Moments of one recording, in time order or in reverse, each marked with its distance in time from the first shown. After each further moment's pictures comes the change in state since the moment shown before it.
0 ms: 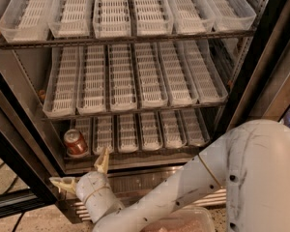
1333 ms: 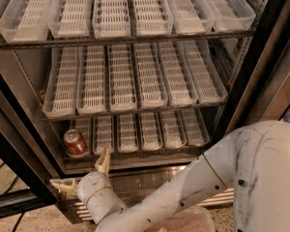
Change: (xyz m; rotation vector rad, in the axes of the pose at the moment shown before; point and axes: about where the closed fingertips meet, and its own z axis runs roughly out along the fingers) arm -0.005 0.000 -0.006 -0.024 0.013 -0.017
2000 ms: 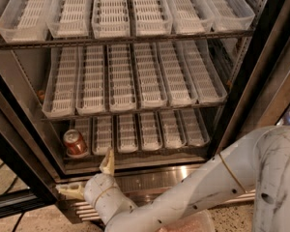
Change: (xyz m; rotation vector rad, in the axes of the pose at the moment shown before) arm 0.010 -0.004 -0.019 -0.080 0.084 -0.036
